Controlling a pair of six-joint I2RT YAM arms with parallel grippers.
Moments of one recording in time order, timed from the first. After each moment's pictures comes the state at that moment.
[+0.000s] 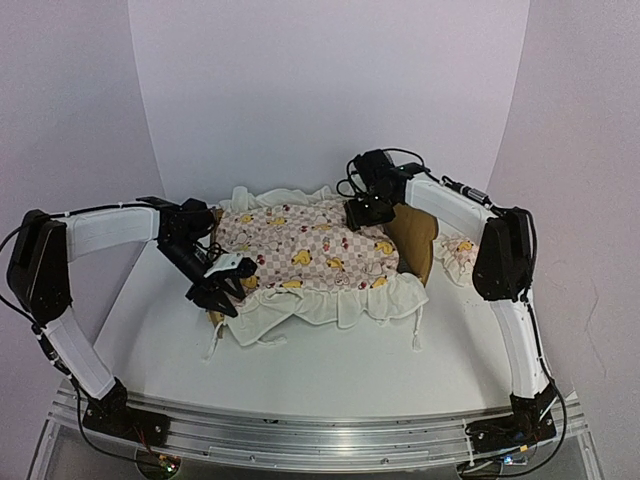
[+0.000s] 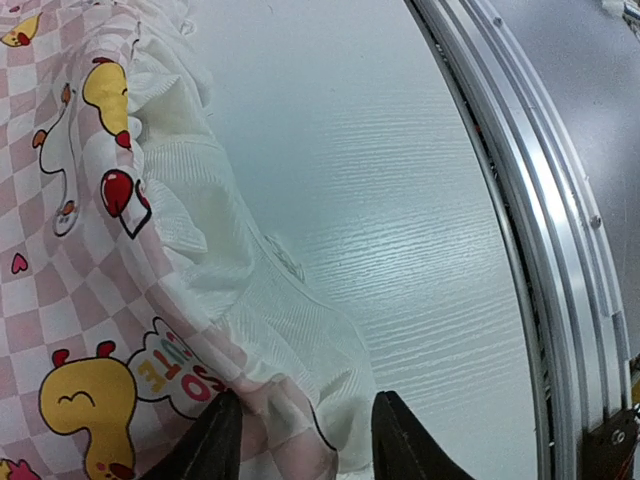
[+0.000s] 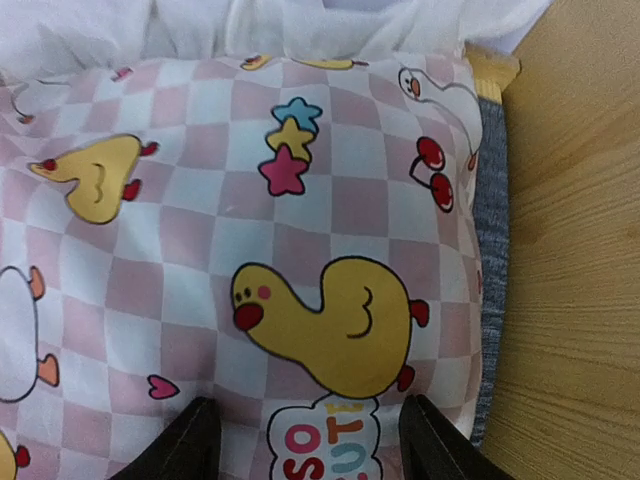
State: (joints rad) left arm -0.45 1.65 1.22 -0.96 0.72 1.26; right arm 0.57 2.36 2.26 -0.84 0.15 0.15
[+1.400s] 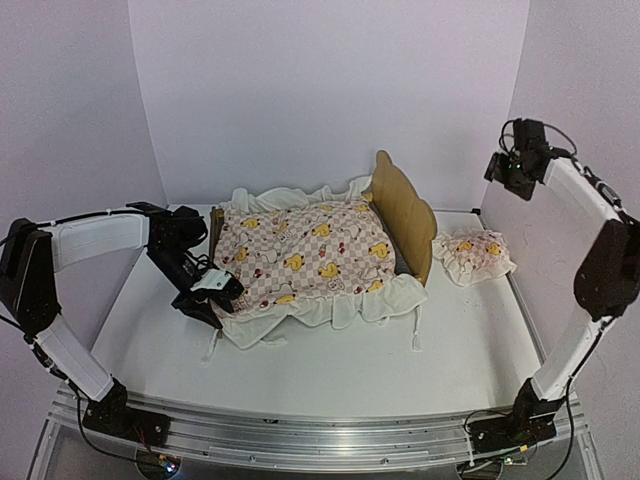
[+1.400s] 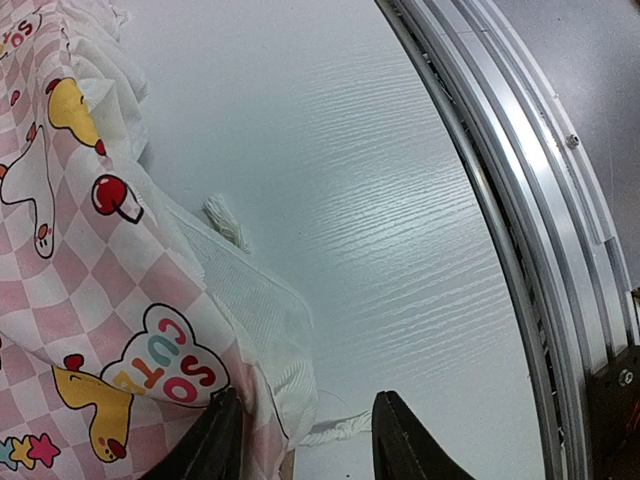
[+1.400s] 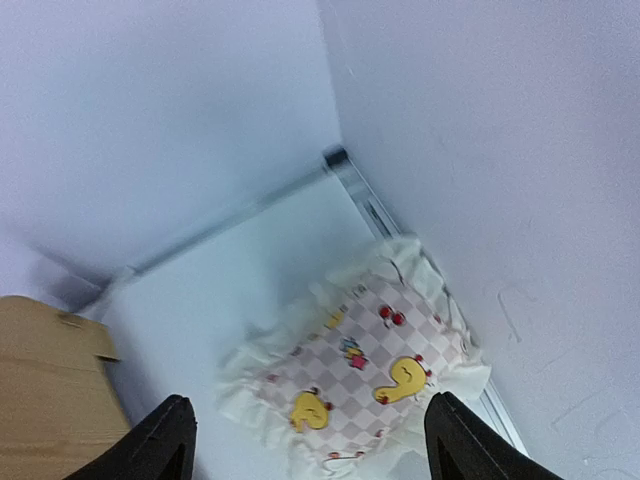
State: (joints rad) left arm -0.45 1.57 1.14 -1.04 0.64 1.46; right arm -0.01 1.77 1.76 -0.68 0.20 0.42
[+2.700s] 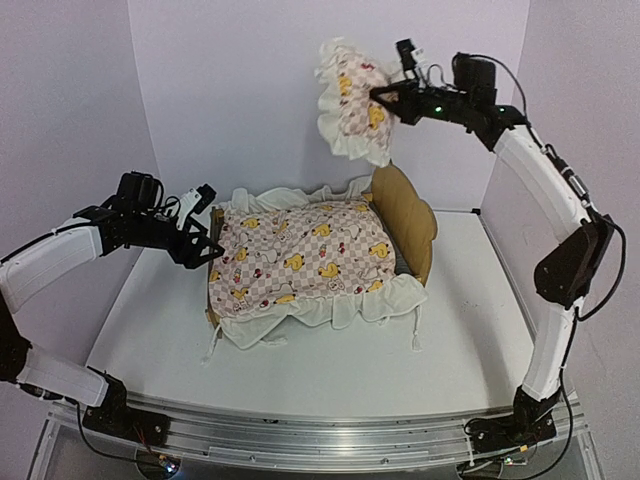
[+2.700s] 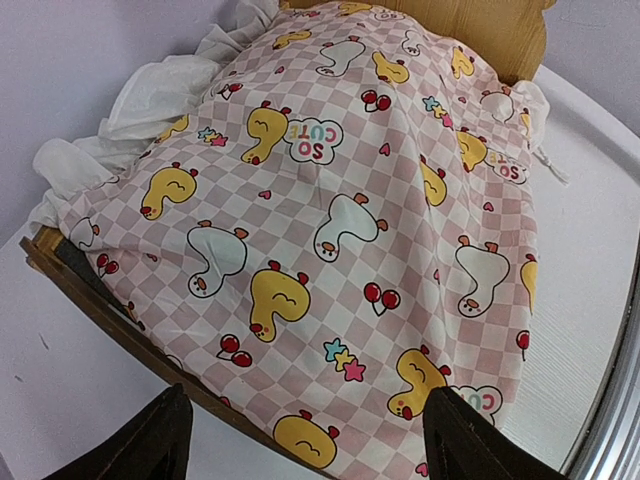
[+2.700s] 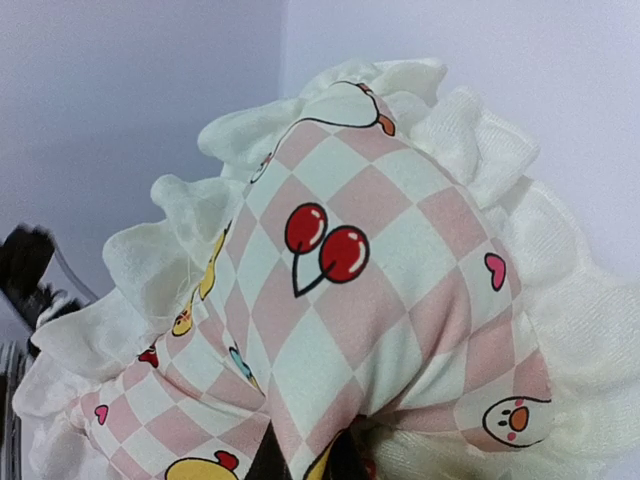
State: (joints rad) left arm -0.32 1.27 1.03 -0.44 0.46 0.37; right arm 0.36 1.96 2.31 -0.39 -0.64 -0.10
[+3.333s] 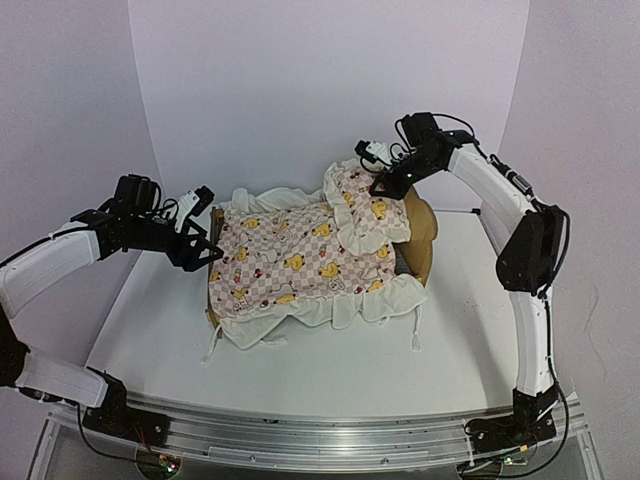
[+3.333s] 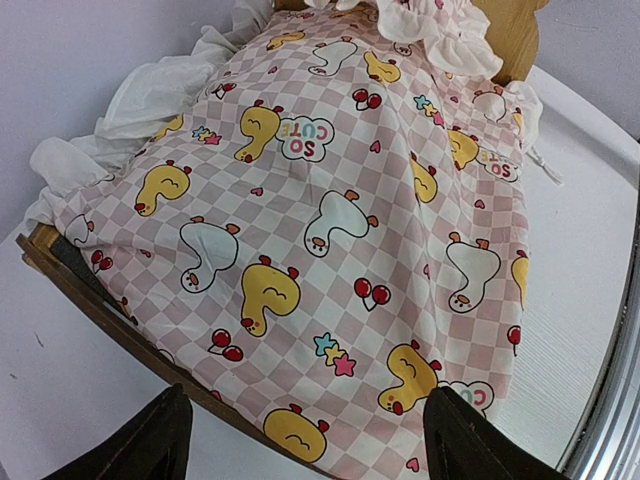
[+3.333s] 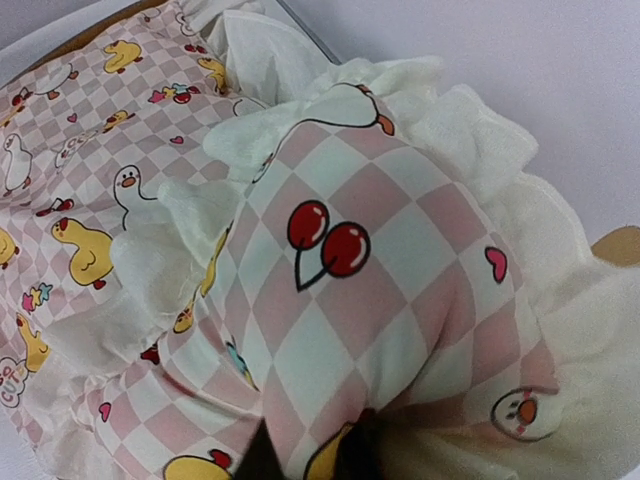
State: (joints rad) left arm -0.32 1.24 1.00 -0.43 0.47 0.36; right arm 0.42 2.25 2.40 -0.98 -0.31 -0.59
